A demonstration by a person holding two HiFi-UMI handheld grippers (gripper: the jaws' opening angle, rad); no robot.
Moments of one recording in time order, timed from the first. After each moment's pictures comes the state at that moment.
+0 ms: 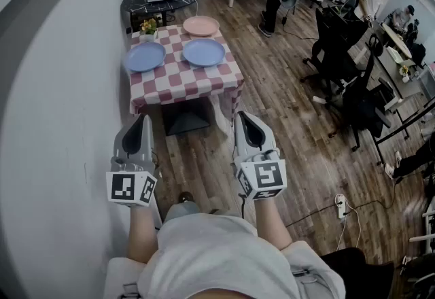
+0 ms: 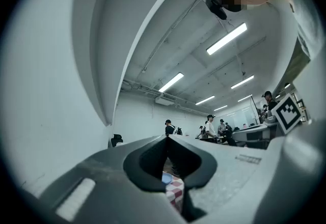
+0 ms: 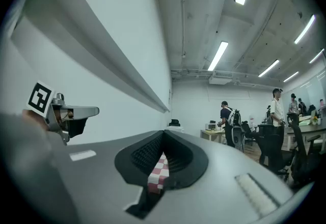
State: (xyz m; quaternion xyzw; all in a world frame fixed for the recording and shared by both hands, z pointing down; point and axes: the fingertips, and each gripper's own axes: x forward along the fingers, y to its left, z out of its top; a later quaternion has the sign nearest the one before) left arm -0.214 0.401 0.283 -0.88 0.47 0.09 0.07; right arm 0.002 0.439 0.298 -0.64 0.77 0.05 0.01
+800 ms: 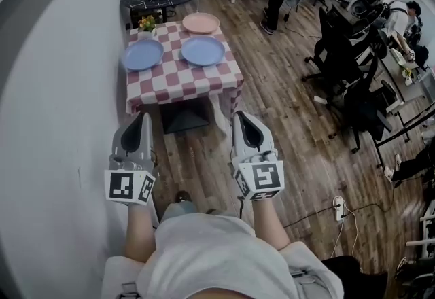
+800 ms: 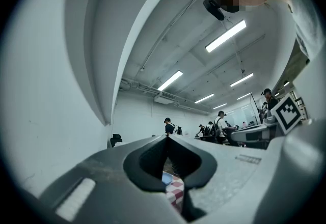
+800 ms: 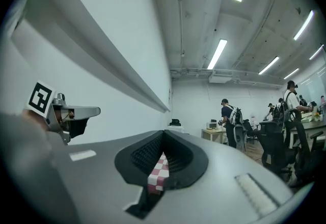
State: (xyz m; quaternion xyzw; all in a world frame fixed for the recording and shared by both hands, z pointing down) left arm -0.192 0.374 0.287 -0.88 0.46 0.08 0.07; right arm 0.019 0.411 0.307 -0.64 0.77 0.05 0.02
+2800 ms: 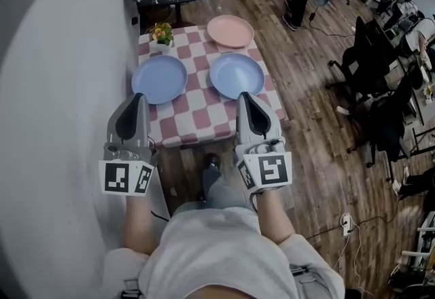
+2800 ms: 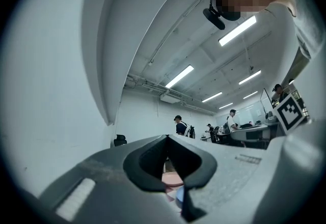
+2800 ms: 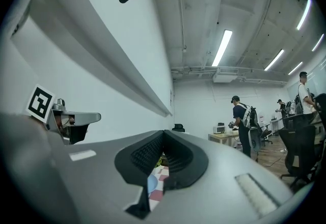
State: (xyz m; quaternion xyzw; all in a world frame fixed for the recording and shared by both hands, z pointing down) left arm -0.254 0.050 0.294 -0.87 0.47 0.09 0.07; right arm -0.046 0.085 0.304 -0.63 0.78 0.06 0.05
